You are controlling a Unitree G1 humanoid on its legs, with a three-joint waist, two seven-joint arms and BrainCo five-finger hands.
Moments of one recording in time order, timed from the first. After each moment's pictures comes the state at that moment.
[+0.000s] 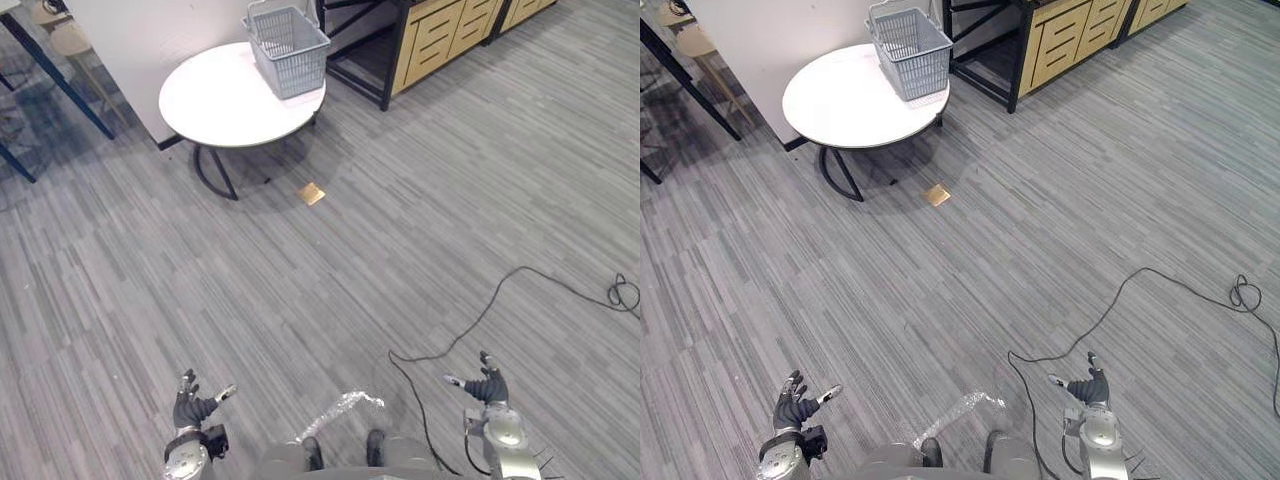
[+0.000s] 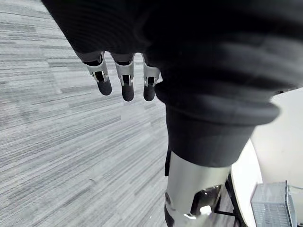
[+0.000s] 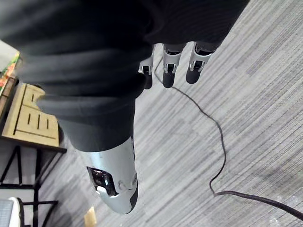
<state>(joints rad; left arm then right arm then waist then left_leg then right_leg) 0.28 0.12 0.16 0.47 -0.13 -0.16 0.19 0.14 -0.12 -0.24 0.56 -0.10 -0.08 -0.15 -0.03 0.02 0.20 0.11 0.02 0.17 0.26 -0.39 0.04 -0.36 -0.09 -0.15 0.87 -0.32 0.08</state>
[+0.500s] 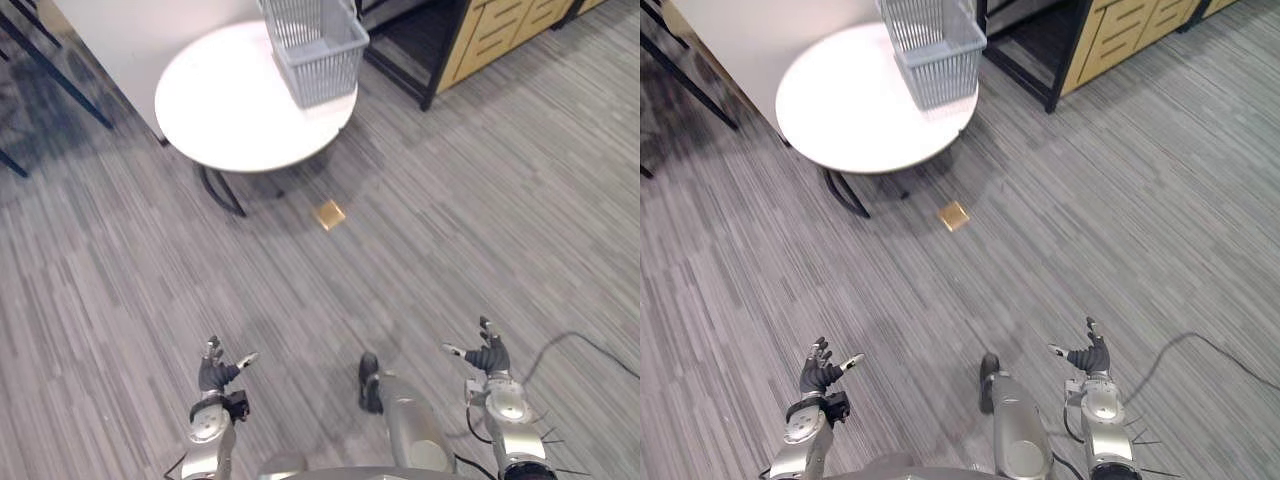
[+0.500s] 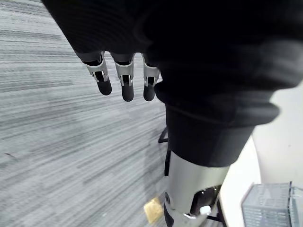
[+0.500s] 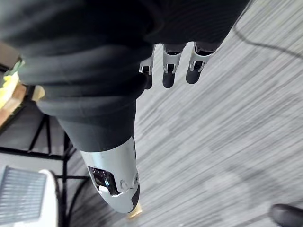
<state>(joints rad) 0.17 0.03 0.12 0.52 -0.13 -0.16 0.19 0.09 -0.14 -0.17 0.39 -0.05 -0.09 -0.16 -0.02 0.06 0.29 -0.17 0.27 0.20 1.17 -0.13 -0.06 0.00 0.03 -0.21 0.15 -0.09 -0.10</state>
